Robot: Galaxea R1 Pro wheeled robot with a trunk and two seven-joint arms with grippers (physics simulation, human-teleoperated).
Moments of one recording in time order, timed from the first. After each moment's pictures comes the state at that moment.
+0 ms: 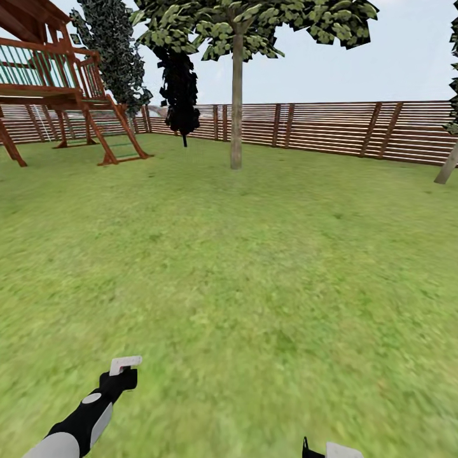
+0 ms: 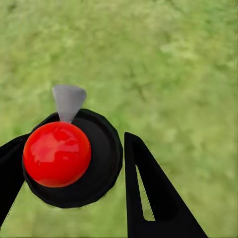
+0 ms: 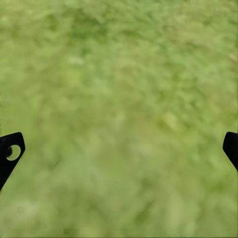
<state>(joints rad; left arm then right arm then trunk) -0.58 0.11 0.30 -0.30 -0.17 -0.15 -0.10 -0.38 0.05 -0.31 -0.03 0.21 -0.63 -0.24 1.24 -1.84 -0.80</state>
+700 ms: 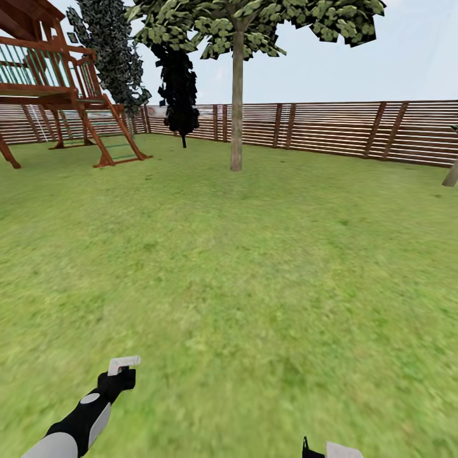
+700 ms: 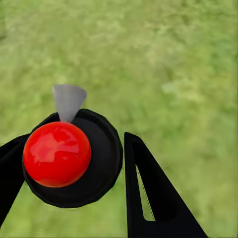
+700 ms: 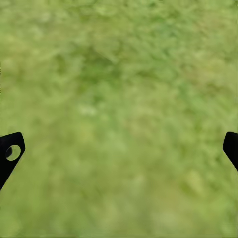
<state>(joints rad) -0.58 0.12 0.30 -0.30 -0.17 -0.15 -0.10 -0.38 0.05 -0.31 -0.03 0.21 -0.63 -0.24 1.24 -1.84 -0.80</state>
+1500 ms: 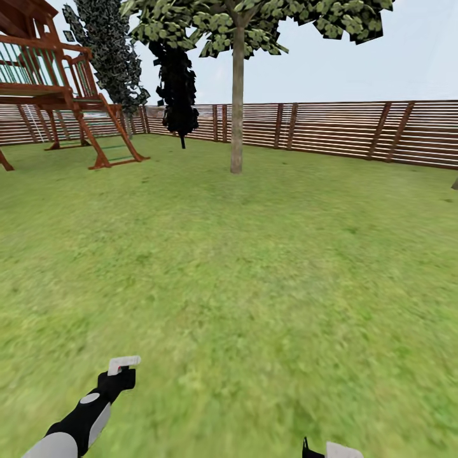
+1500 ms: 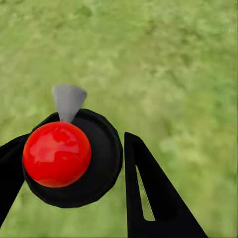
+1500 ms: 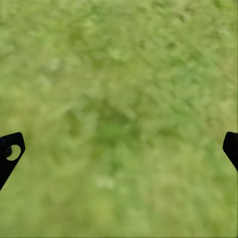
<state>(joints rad) -0.58 0.12 0.30 -0.30 -0.16 -0.15 -0.10 -0.38 0.05 -0.31 -0.03 0.21 -0.63 -0.24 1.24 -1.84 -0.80</state>
